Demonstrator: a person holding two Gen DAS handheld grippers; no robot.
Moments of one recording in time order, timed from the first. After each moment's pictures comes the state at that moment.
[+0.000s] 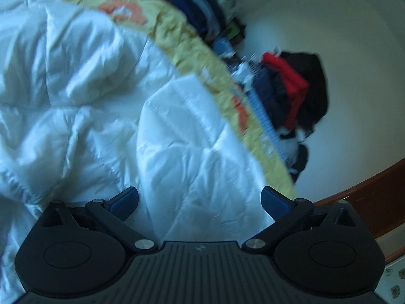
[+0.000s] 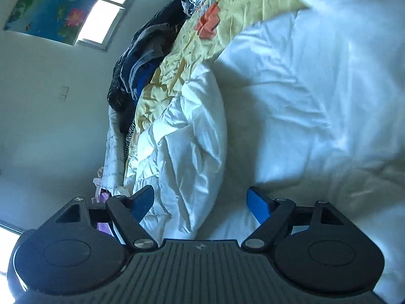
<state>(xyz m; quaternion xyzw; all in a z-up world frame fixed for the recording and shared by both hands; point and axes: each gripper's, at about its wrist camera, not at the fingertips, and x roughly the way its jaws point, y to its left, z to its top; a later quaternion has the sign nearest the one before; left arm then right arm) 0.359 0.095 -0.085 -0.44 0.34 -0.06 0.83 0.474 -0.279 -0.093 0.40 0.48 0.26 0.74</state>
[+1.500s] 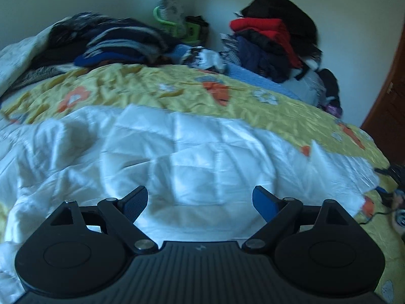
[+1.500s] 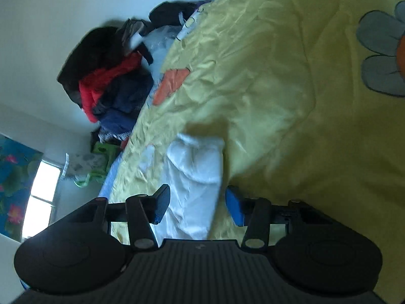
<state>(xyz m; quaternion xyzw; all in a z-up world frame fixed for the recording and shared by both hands) 0.313 -0.030 -0.002 -0.10 0.34 -0.04 0.93 0.468 -0.654 -0.102 0.53 0.24 -0.10 0.81</state>
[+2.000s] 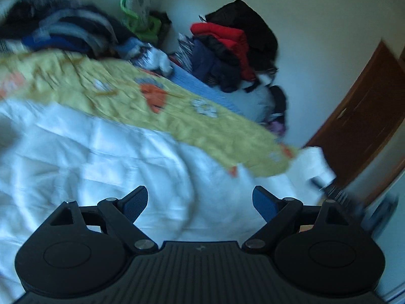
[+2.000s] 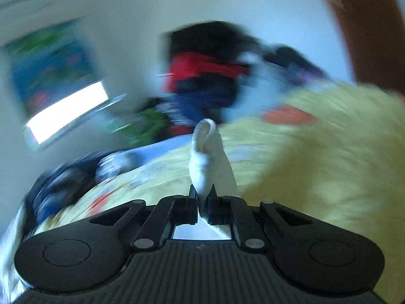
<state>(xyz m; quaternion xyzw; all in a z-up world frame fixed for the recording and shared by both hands) 0.353 -0.052 0.015 -0.24 0.33 -0.17 0.90 0.414 -0.463 -0.013 0.18 0.17 0.08 0.97</state>
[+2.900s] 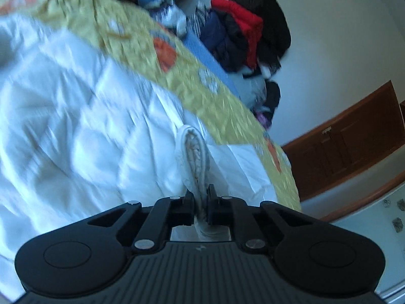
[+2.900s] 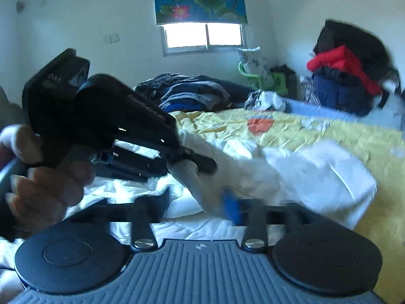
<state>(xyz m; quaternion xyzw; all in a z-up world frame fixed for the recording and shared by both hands) 0.367 -0.007 -0.023 -0.35 0.38 -0.18 0.84 0.299 -0.258 -0.012 0.03 0.22 0.28 0.93</state>
